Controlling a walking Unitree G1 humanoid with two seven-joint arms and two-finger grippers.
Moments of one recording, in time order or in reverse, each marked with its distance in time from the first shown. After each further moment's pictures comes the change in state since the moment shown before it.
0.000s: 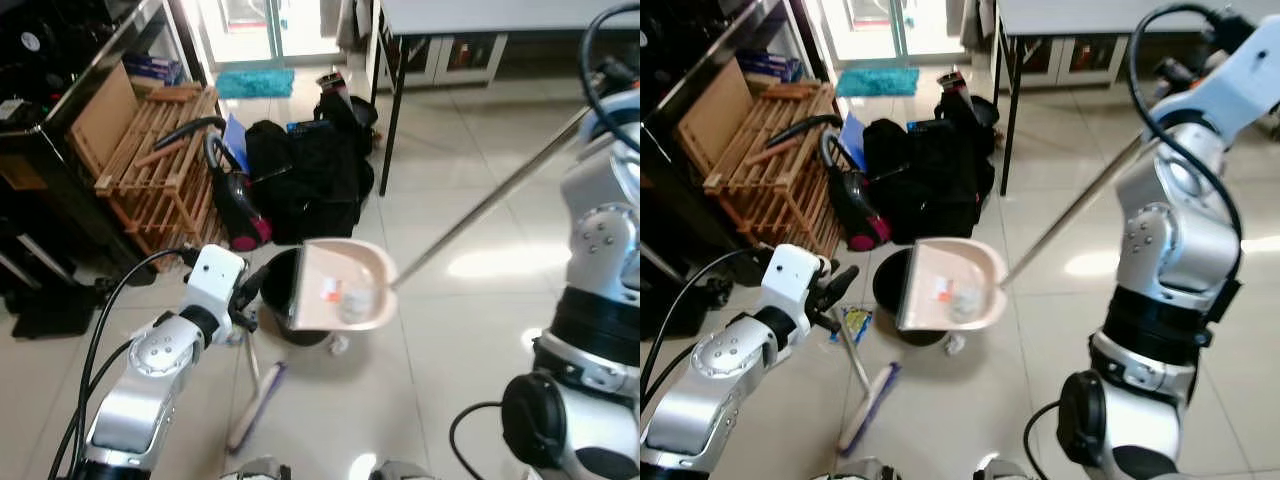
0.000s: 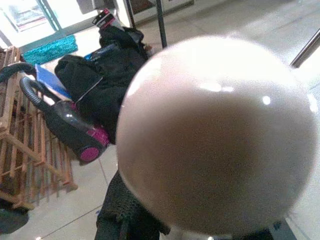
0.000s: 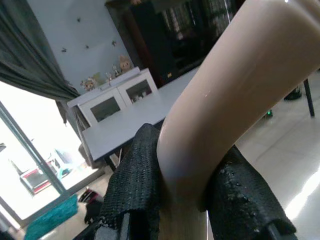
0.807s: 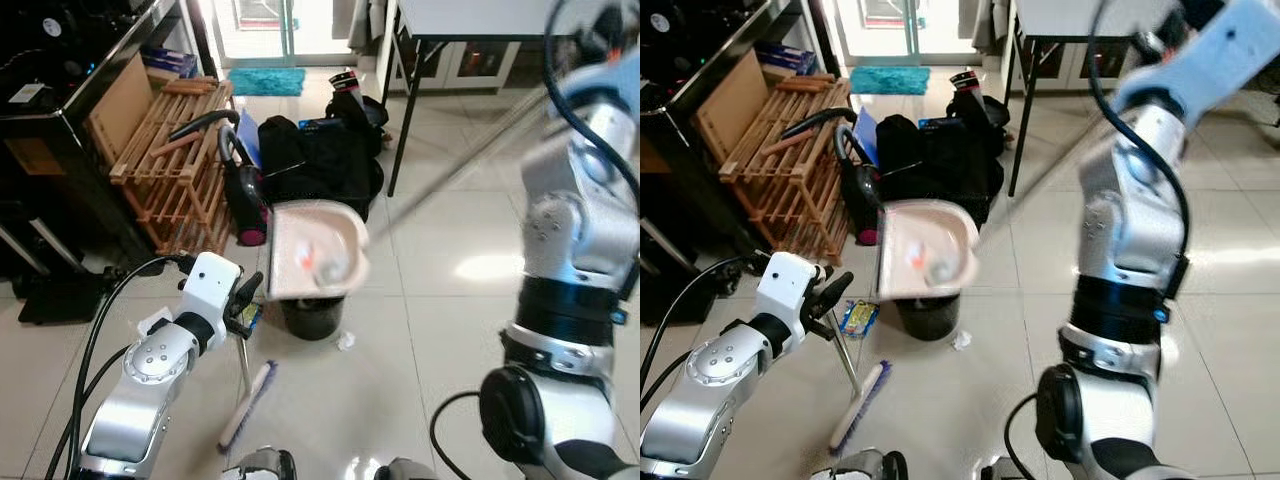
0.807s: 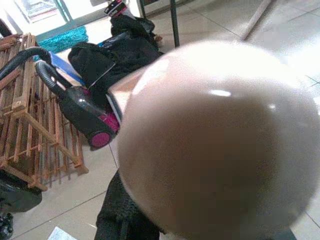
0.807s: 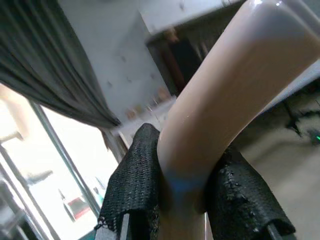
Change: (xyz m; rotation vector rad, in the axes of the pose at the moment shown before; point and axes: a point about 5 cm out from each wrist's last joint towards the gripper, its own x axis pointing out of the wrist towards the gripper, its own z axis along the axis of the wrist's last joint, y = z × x) left arm -0.006 0.002 -0.009 0.013 0.027 0.015; right arm -0.006 0.043 0.004 0.116 -0.181 0.128
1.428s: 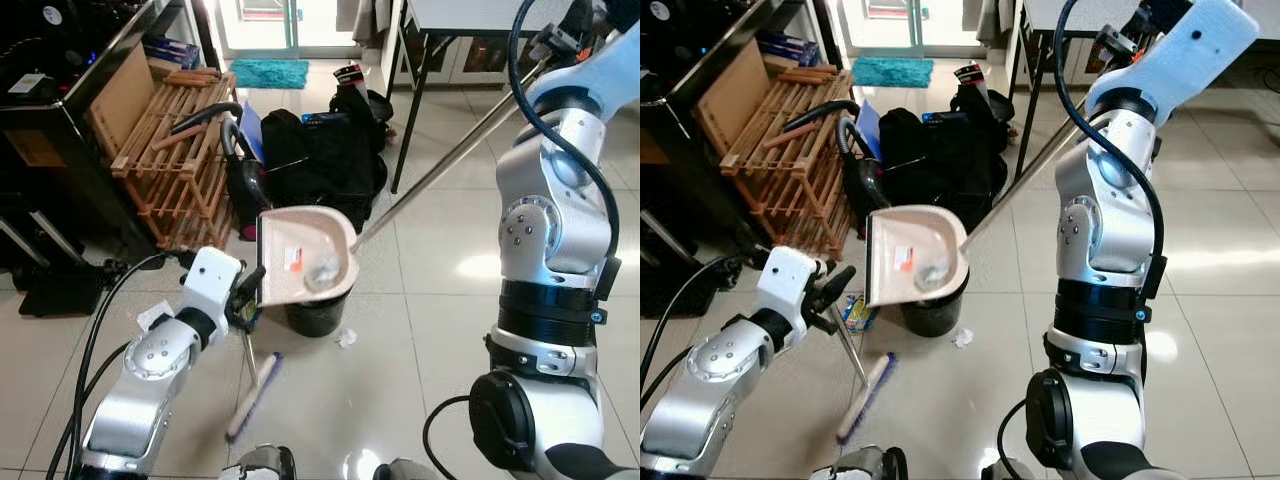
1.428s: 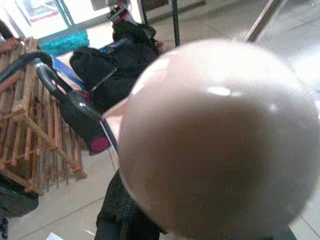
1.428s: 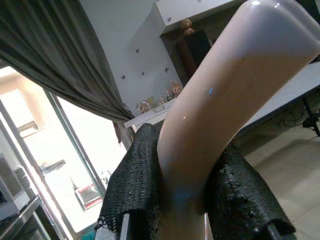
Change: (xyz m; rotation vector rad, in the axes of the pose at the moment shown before) left arm 0.003 0.001 0.010 0.001 -0.045 -0.004; right arm -0.006 0.005 -0.013 -0.006 0.038 0.016
